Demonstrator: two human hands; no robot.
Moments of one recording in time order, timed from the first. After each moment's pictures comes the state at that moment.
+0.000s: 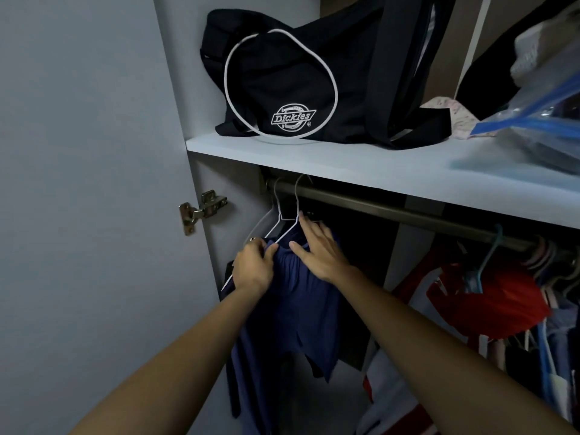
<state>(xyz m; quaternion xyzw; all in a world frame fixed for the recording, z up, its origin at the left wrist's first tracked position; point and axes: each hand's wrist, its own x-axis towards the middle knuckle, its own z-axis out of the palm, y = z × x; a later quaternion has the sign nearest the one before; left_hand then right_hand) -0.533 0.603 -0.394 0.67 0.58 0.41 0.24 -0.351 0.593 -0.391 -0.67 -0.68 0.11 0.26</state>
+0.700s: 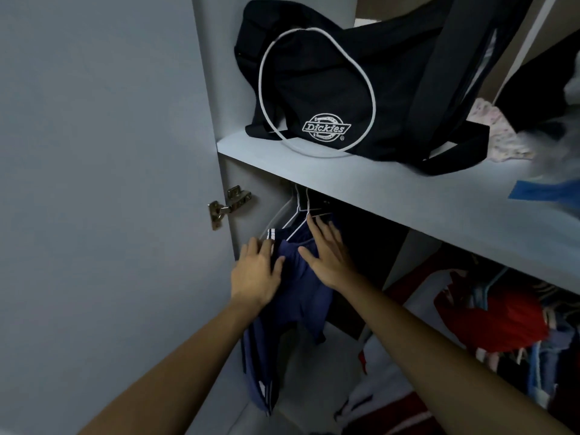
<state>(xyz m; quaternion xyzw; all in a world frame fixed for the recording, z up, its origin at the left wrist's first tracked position) -0.582 0.566 -0.383 0.78 0.57 0.24 0.07 -0.378 0.570 -0.376 -0.69 -0.69 0.12 0.21</state>
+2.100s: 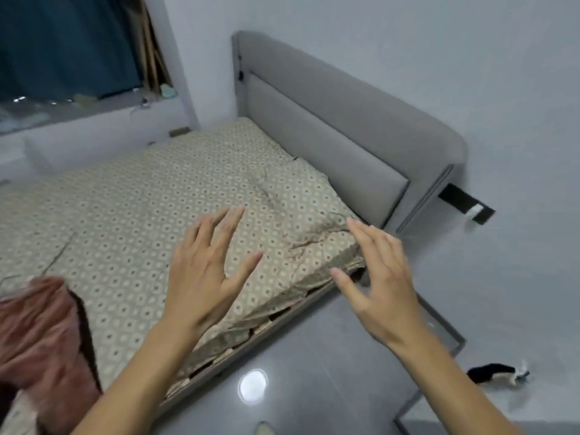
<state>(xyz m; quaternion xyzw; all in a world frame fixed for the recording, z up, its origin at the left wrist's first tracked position) -0.999 -0.270 -0.282 0.03 0.96 0.21 -0.18 -1.016 0.018 -0.288 0.16 -0.92 0.31 0.15</state>
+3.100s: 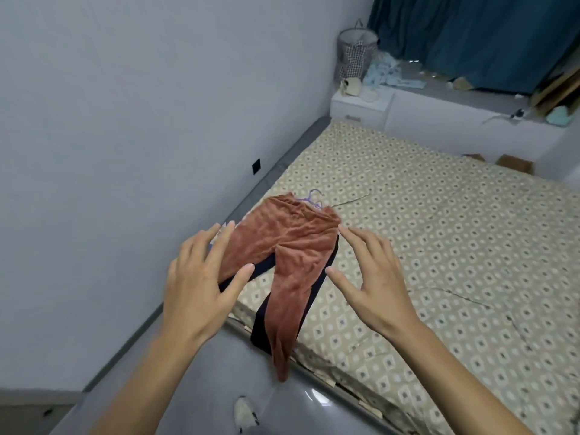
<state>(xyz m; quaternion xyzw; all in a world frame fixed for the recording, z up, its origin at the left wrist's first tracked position) -0.709 -0.669 -0.315 -0.55 0.80 0.10 -0.22 -0.999 -0.596 -0.342 0.63 -0.70 0.31 -0.11</state>
